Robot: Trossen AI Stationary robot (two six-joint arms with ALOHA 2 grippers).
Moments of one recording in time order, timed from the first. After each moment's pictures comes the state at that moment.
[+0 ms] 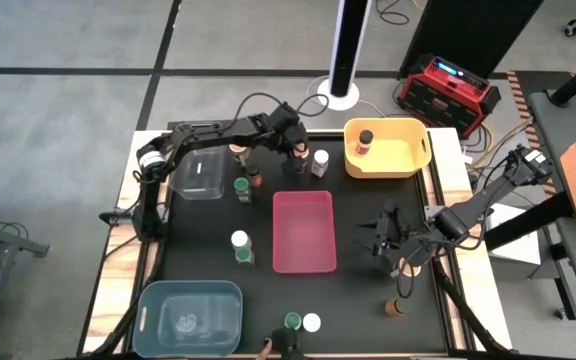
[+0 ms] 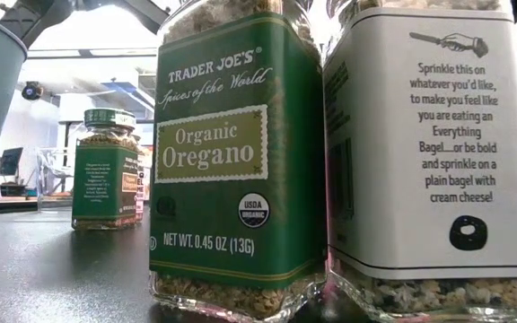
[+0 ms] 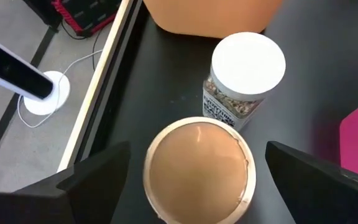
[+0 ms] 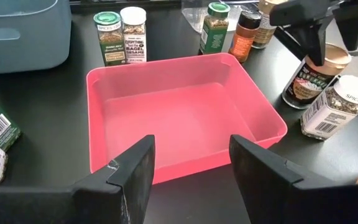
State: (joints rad) left arm 0.51 2.01 1.59 -0.43 0.10 0.30; right arm 0.58 1.04 0.70 -0.39 0.71 0.47
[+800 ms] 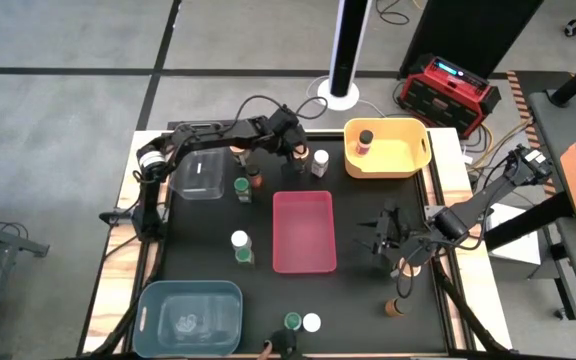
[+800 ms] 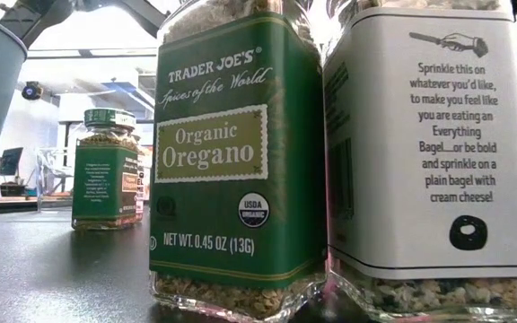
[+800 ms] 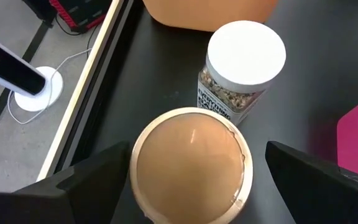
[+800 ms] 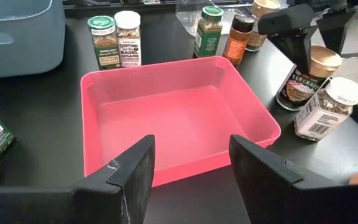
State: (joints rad) left arm 0.51 2.01 1.55 -0.39 0.11 0.27; right arm 0.58 1.04 0.70 -0.38 0.74 0.47
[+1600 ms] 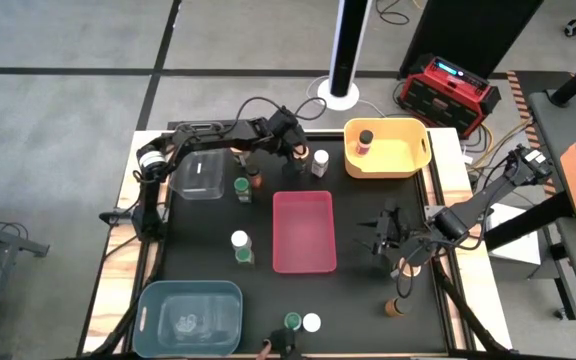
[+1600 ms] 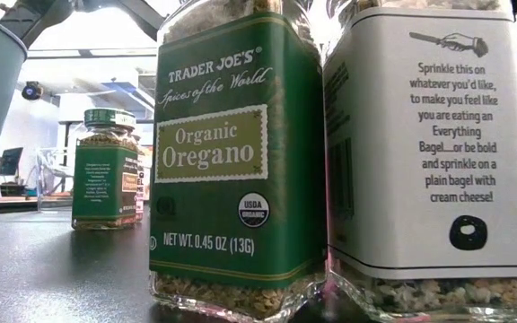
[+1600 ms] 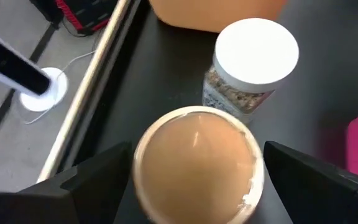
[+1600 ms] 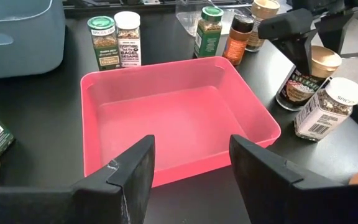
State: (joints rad) left arm 0.51 2.01 1.52 -0.34 0.09 0.26; right arm 0.58 1.04 0.70 -0.38 0.74 0.47
